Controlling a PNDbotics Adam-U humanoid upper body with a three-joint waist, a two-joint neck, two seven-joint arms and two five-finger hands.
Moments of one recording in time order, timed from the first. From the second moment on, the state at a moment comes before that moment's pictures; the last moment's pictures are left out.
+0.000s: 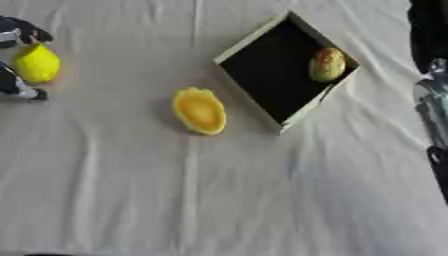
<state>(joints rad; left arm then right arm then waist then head) -0.97 0.67 -0.33 -1.19 -0.83 0.04 -0.59 -0.47 -0.59 0.01 -1.98 -0.16 0.07 -0.29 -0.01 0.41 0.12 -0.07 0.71</state>
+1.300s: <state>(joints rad) -1.00 0.70 -0.34 -1.64 -0.69 0.06 -0.61 -0.46 -0.59 0.01 -1.98 -0.17 0.06 -0.30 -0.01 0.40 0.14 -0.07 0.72</state>
